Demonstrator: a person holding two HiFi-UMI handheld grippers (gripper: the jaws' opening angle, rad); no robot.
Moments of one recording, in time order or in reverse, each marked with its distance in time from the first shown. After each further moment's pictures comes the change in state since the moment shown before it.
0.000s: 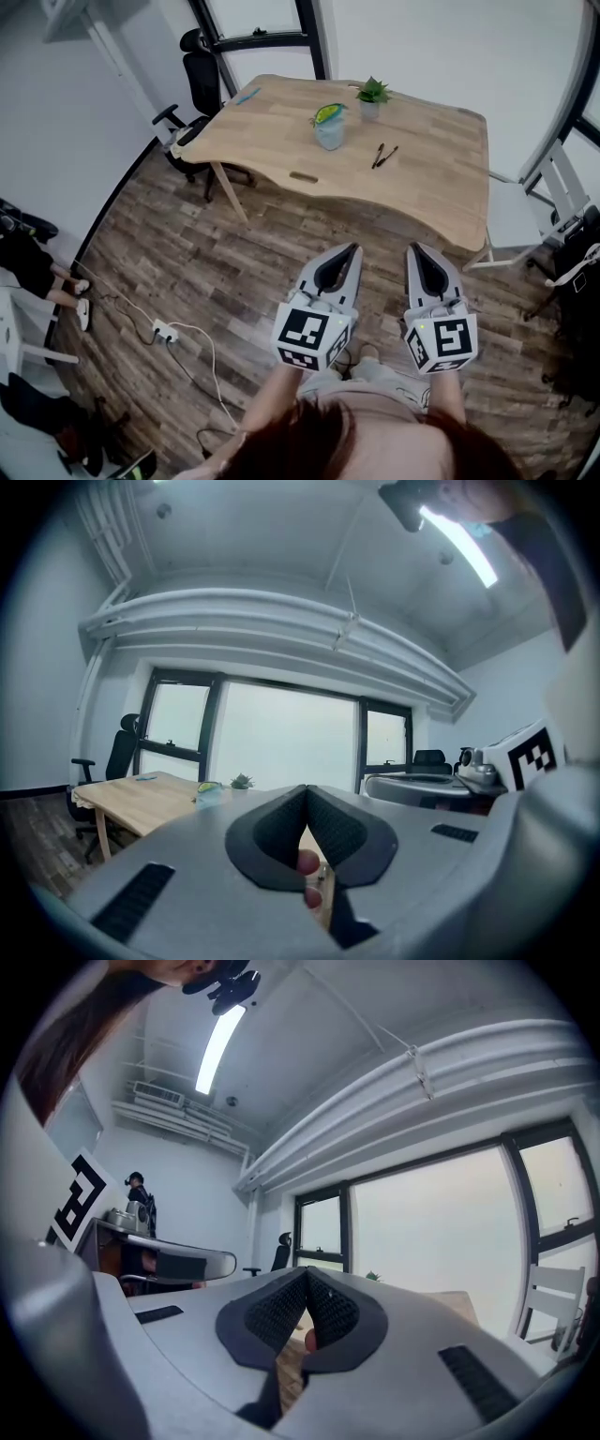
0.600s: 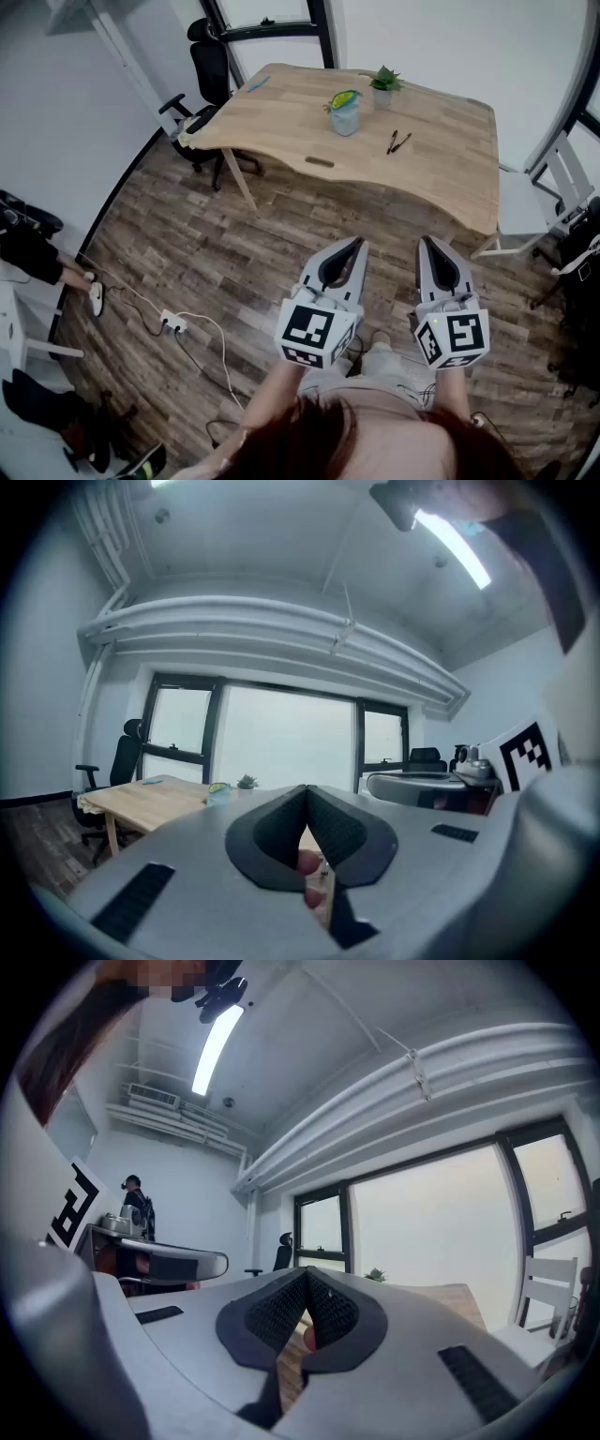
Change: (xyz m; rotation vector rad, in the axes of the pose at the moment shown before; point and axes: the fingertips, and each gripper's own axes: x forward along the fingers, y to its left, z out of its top) left arm -0.055 0.015 0.004 0.020 -0.007 -0.014; right arm -0.018 0.045 0.007 0.029 0.006 -0.024
